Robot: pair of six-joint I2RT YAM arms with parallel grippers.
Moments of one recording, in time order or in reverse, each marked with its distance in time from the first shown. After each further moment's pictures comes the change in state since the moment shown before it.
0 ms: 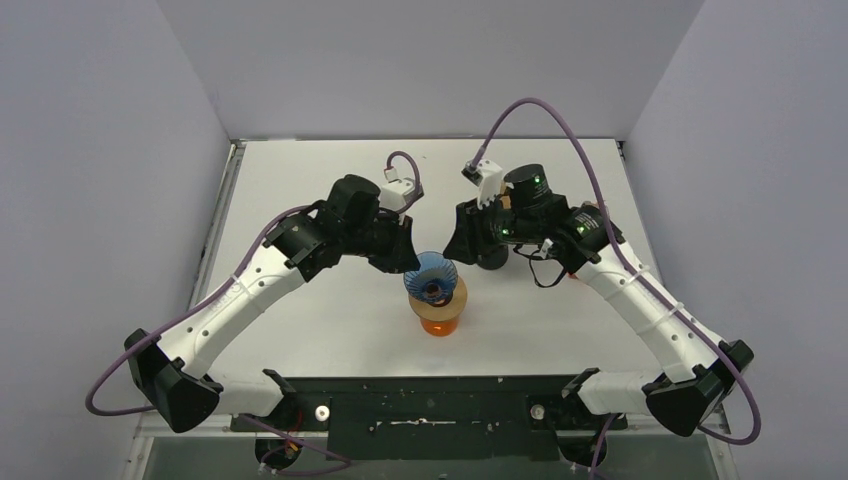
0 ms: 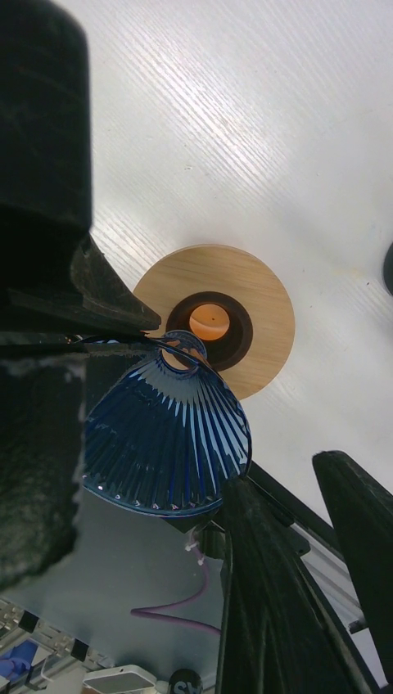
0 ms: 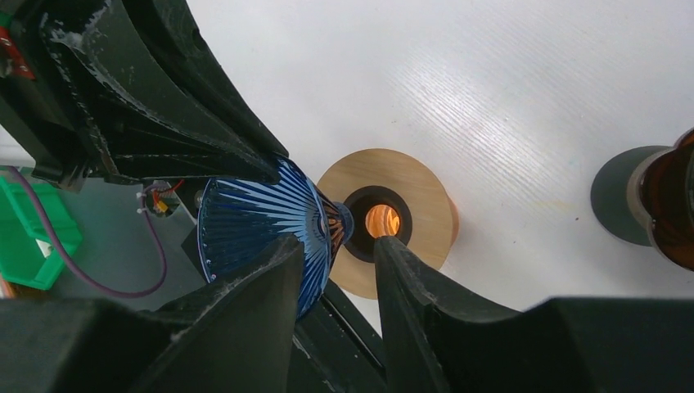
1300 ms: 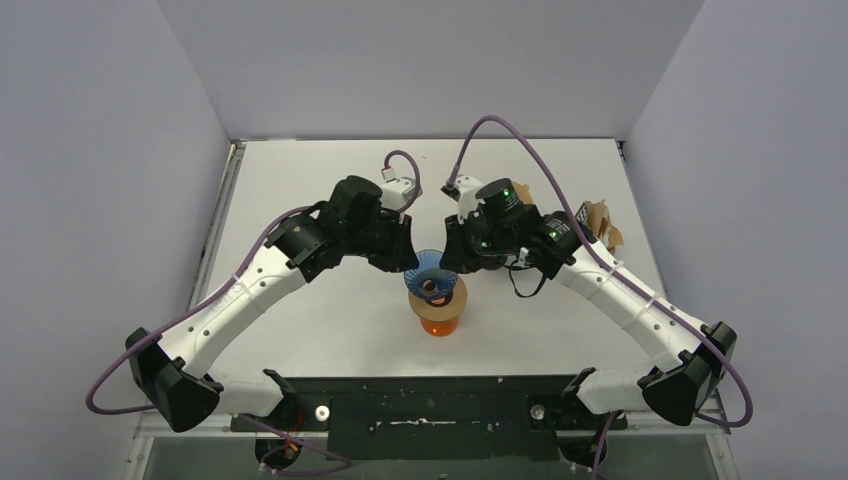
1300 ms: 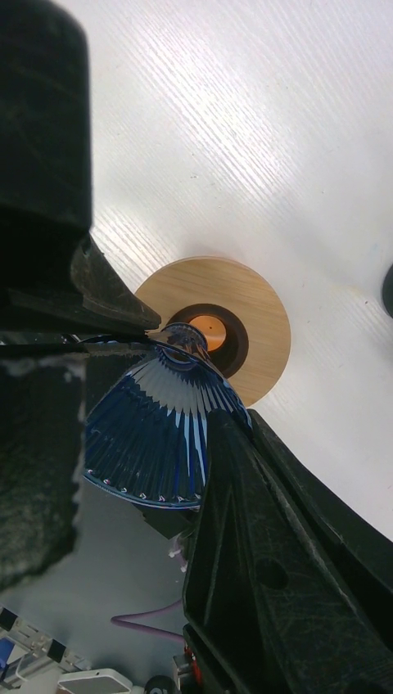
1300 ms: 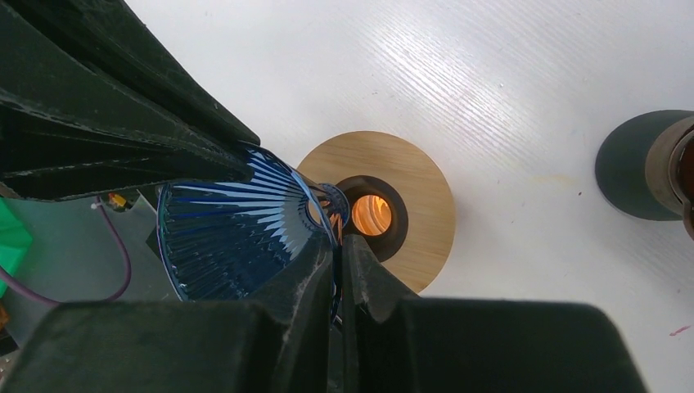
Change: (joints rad) left arm -0.009 0.002 0.000 -0.001 -0.058 -0.035; right arm 0.111 0.057 -0.048 0.001 0.147 0.020
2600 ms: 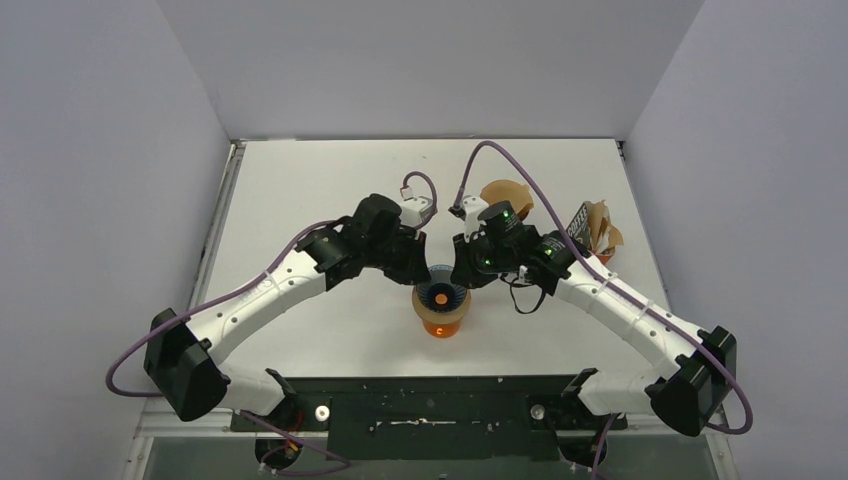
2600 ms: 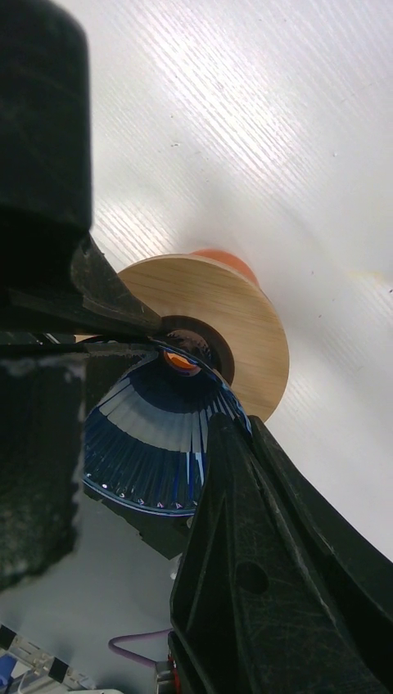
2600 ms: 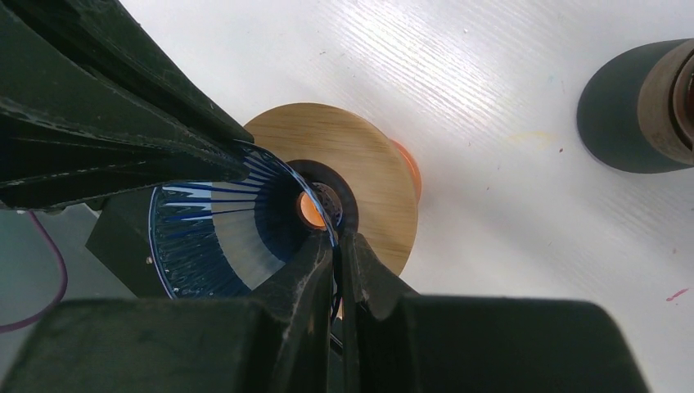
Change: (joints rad) left arm -0.045 0.065 -0.154 0.175 0.007 -0.017; right arm -0.009 -0.053 -0.211 0.086 0.072 -0.003
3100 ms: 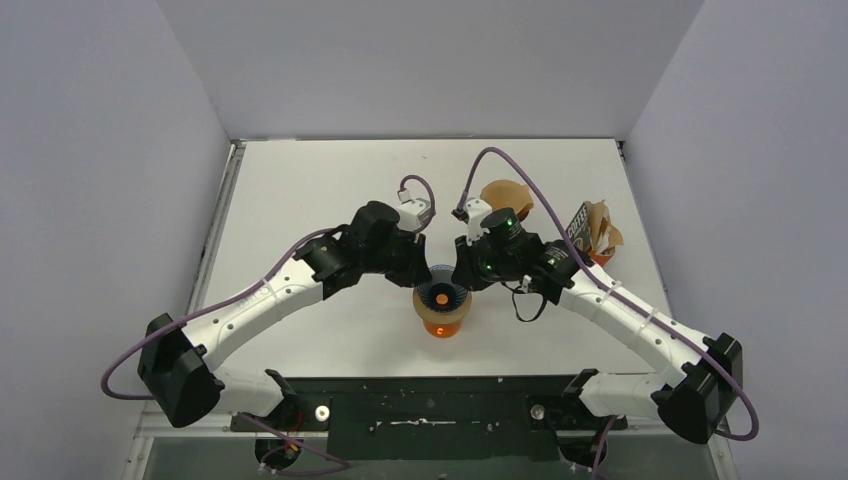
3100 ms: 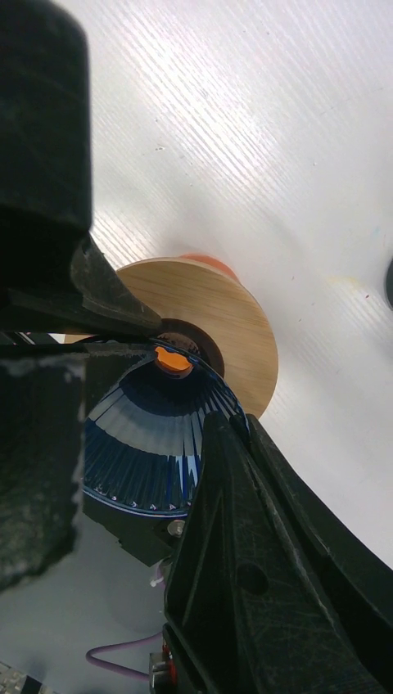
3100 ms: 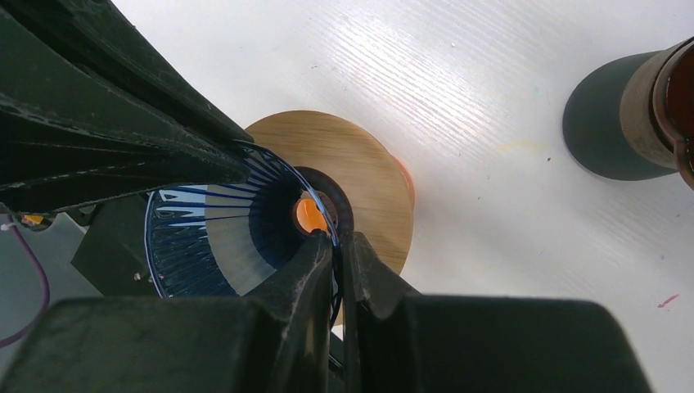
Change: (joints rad) left arm -0.024 -0.039 -0.077 0.107 -0.040 -0.020; right arm 0.016 -0.043 -0.064 0.071 0.044 0.006
